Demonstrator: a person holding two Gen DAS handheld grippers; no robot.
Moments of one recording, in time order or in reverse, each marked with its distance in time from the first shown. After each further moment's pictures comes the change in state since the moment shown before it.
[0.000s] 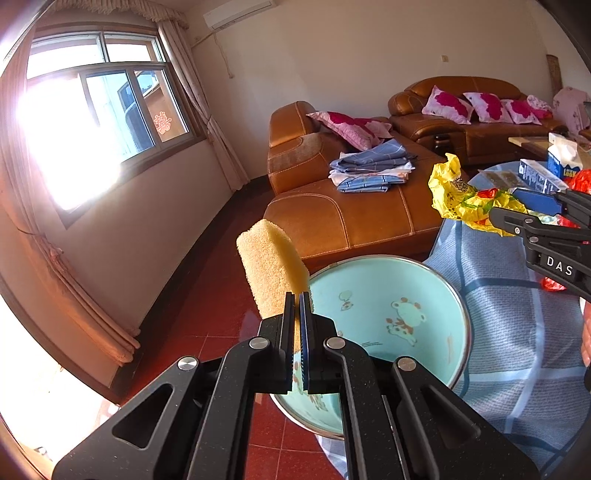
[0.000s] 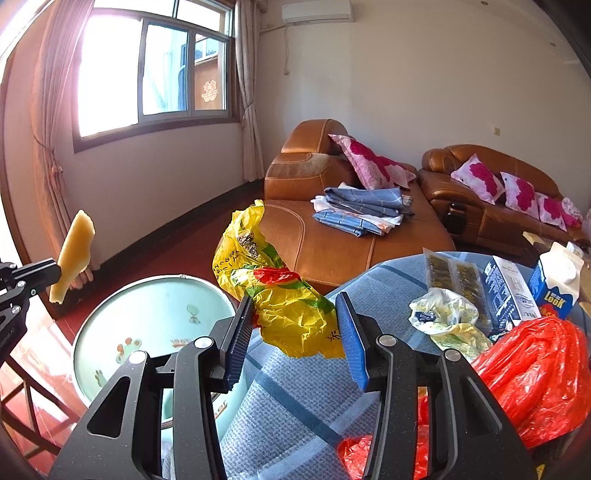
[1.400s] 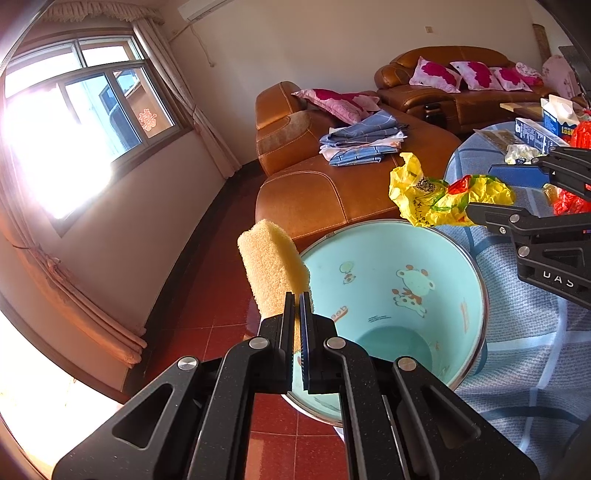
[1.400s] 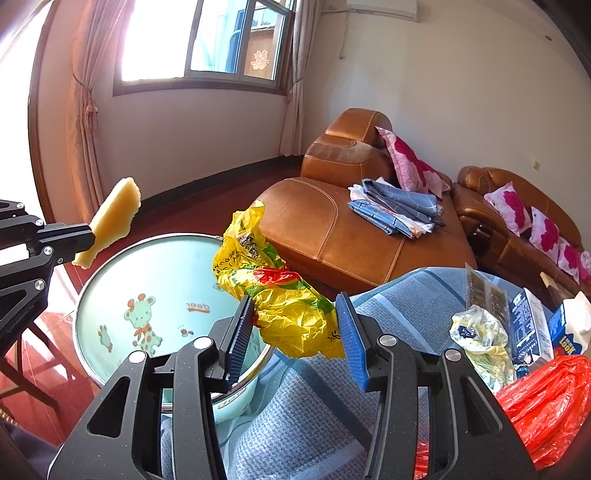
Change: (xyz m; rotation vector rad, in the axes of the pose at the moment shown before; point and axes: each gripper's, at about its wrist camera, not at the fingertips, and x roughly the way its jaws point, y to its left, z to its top) left arm 0.015 0.000 -0.010 0.087 0.071 -0.008; right arm 0.018 0.036 -0.002 -0.212 0.082 0.074
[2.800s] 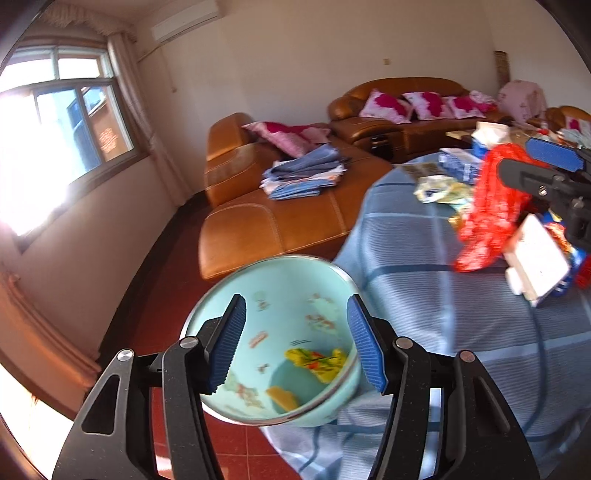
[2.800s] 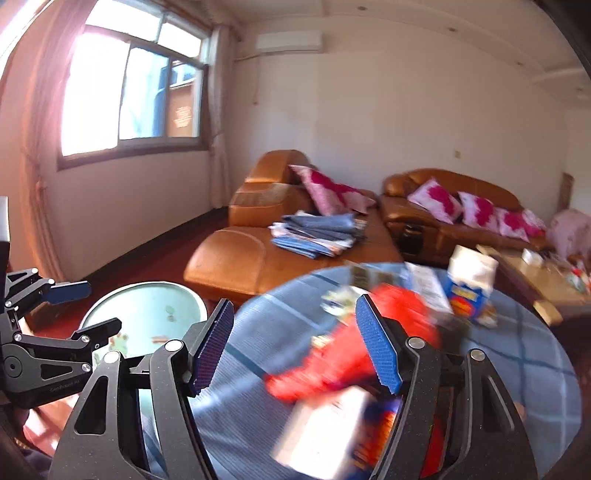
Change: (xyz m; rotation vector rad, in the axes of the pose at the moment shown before) left arm -0.054 -0.059 0.003 0.018 -0.136 -0.223; right arm -0.145 -0.062 -0.050 0.264 -0.179 -0.260
